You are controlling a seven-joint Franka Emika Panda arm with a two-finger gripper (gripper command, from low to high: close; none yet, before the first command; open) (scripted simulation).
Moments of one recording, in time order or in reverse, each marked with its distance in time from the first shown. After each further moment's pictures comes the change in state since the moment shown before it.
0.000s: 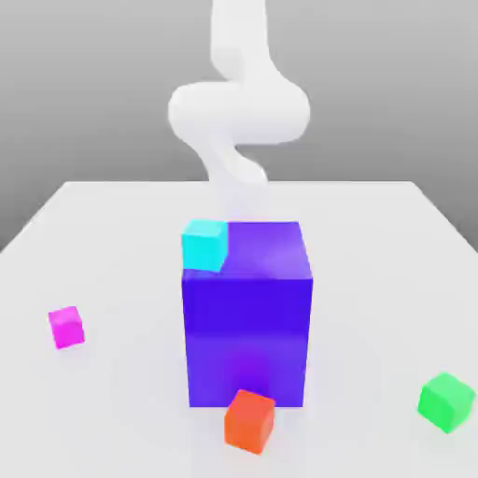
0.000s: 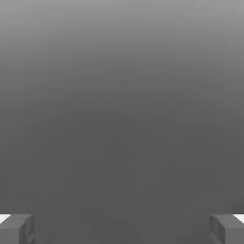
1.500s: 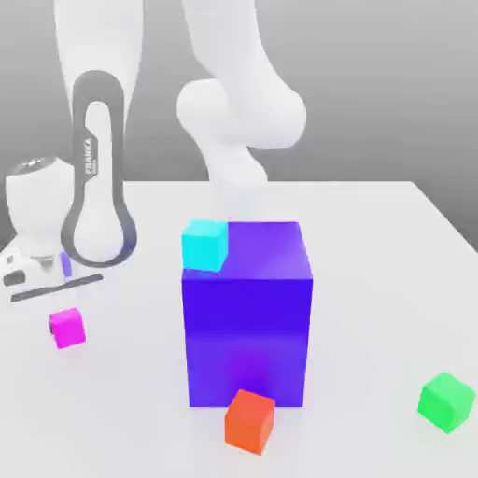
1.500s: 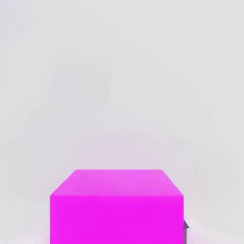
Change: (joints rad) arm -0.568 1.050 -0.166 -0.399 0.618 0.682 -1.786
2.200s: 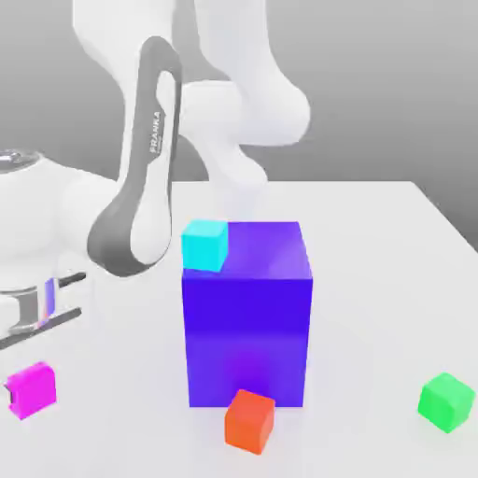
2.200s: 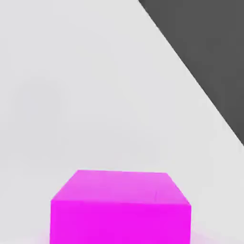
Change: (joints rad) arm 0.383 0.022 0.030 0.373 -0.452 -0.195 0.241
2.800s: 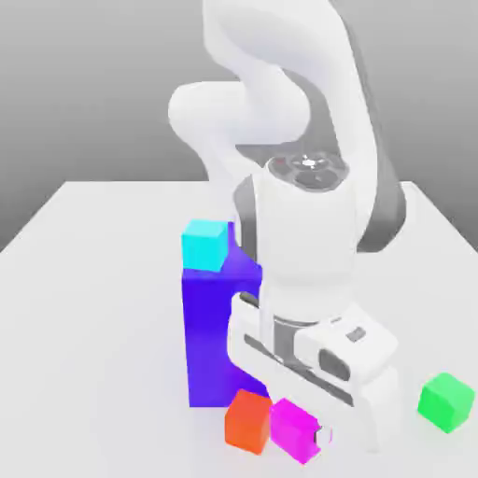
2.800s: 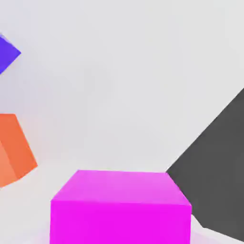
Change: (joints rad) arm 0.183 -0.091 0.415 -0.025 -0.192 -0.143 -0.691
